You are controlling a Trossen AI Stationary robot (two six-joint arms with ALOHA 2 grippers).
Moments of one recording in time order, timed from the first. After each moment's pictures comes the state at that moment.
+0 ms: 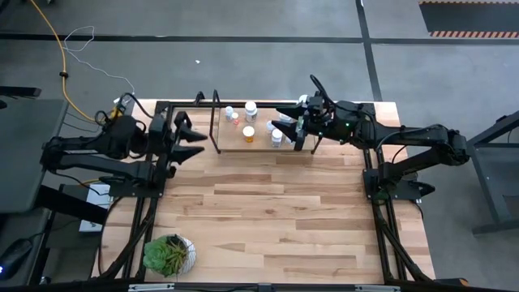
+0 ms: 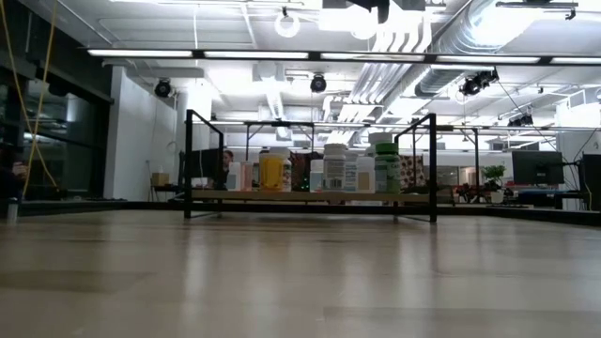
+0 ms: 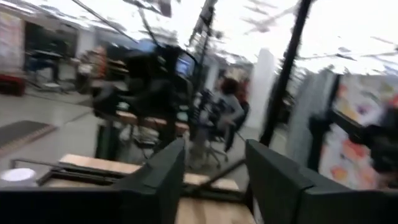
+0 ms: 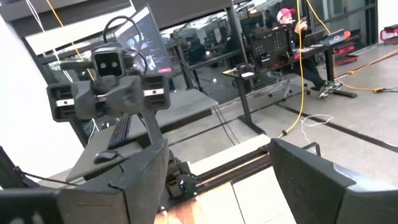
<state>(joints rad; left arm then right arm) 0.13 0.66 0.77 0.09 0.07 -0.23 -0.15 1.24 1.07 0.24 0.09 0.29</state>
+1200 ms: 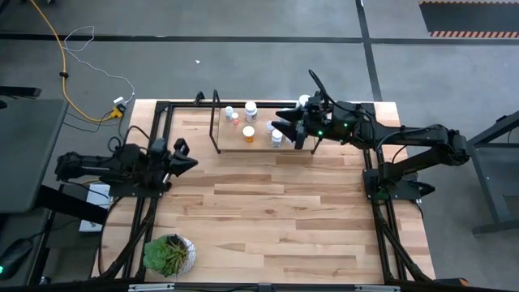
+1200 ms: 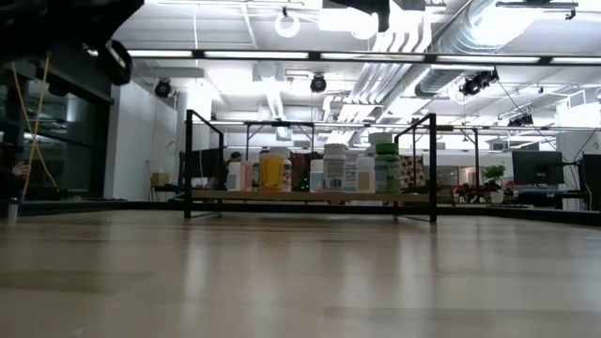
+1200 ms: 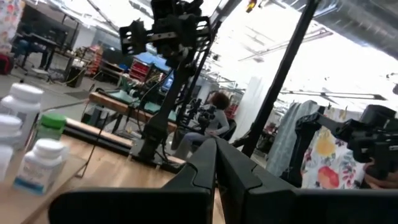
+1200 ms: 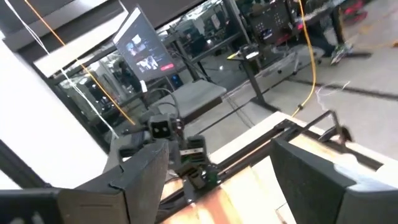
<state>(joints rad) 0.08 0.12 0.09 0.31 0.01 -0.42 -0.15 1.24 1.07 0.19 0.07 0.49</state>
